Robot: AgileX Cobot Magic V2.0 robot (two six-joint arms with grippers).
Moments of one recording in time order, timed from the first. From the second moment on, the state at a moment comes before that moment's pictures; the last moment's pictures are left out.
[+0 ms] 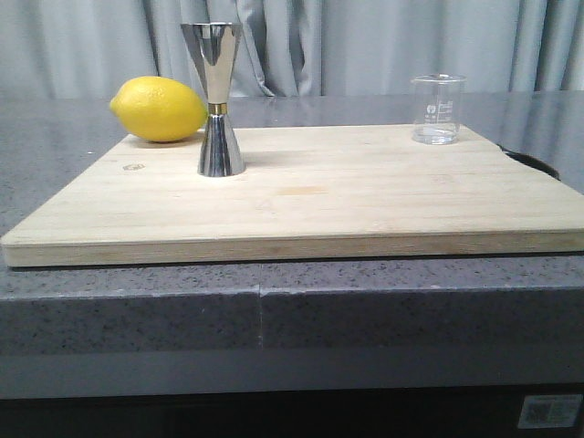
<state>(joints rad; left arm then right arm) 0.07 0.75 -0.39 -1.81 0.26 1.80 0.04 0.55 -0.42 -0.24 0.01 0.08</state>
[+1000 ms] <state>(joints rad) 0.07 0.33 -0.35 -1.81 0.27 1.81 0.04 0.52 -0.41 -0.24 -0.05 0.08</state>
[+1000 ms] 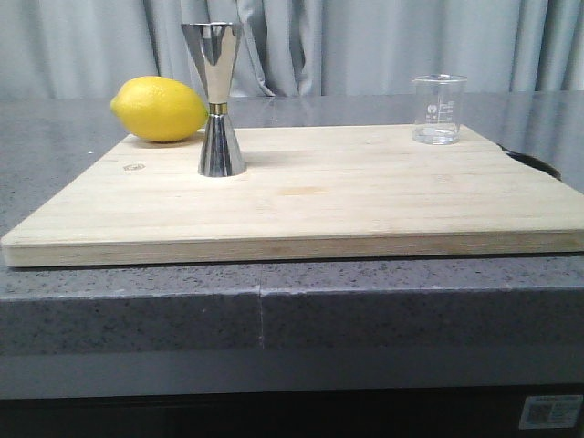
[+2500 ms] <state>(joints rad) 0.07 0.33 -0.35 -1.81 0.27 1.81 0.04 0.52 -0.41 -0.24 -0.07 0.08</state>
